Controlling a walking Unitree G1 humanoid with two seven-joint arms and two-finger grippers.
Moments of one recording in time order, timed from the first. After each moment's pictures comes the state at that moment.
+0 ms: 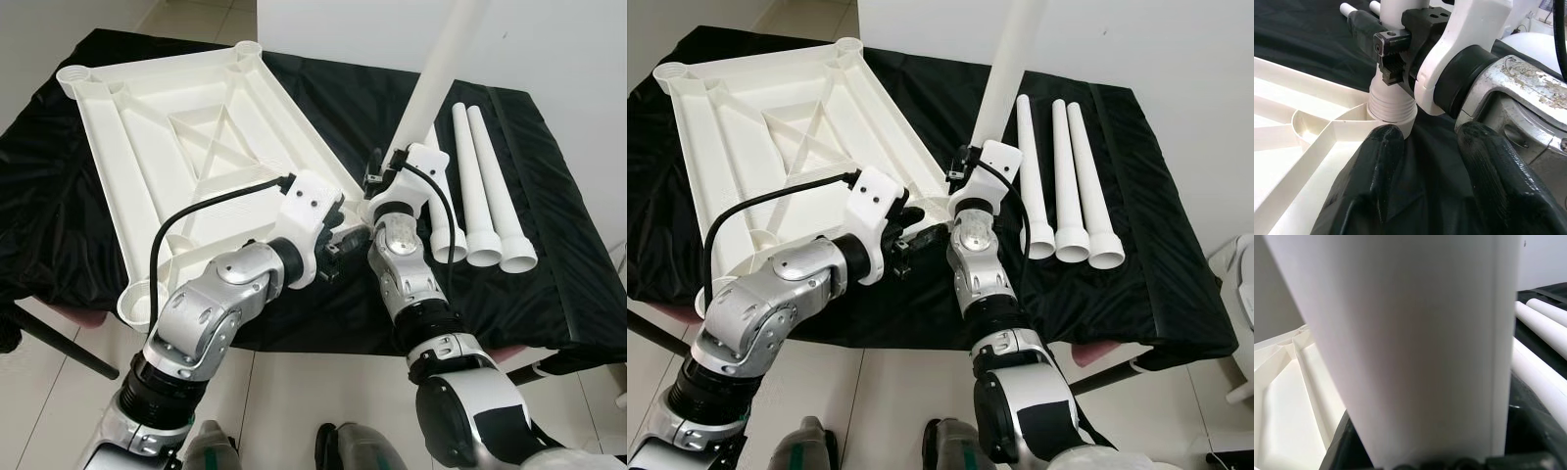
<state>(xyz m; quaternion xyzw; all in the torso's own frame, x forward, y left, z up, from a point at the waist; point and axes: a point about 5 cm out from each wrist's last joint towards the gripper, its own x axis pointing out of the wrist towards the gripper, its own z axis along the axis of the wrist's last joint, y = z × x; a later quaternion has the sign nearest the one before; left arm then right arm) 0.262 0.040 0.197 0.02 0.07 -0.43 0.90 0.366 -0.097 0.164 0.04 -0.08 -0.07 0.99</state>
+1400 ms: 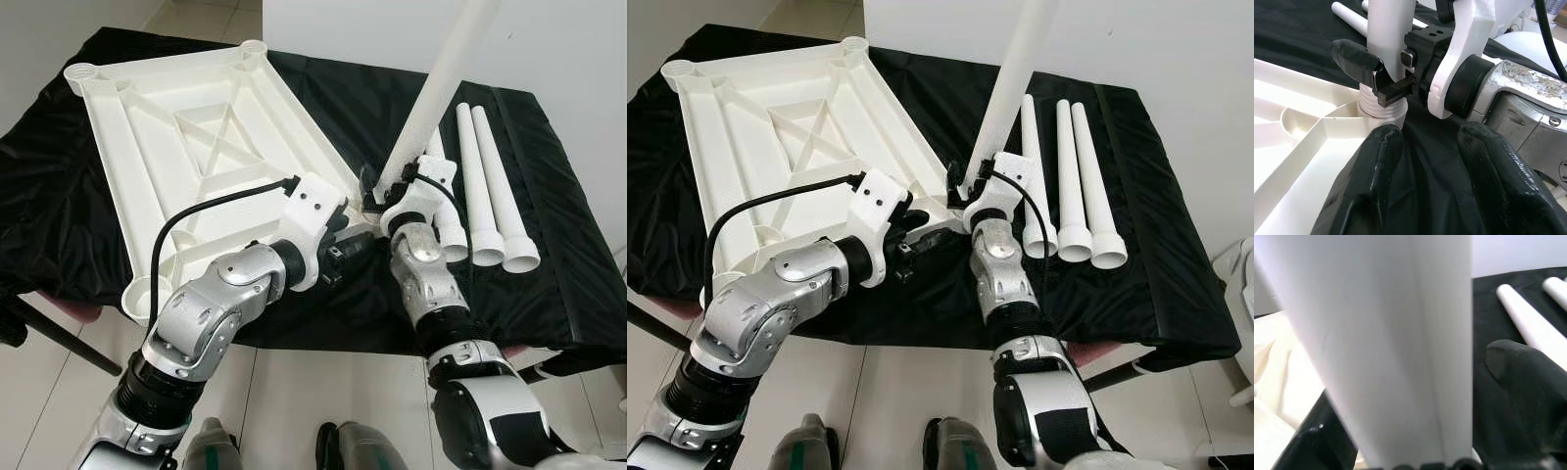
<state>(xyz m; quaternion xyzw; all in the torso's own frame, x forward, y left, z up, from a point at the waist) 0.260 0.037 0.197 0.02 0.07 -0.44 0.89 0.364 -0.120 0.155 0.03 -0.07 0.03 1.00</state>
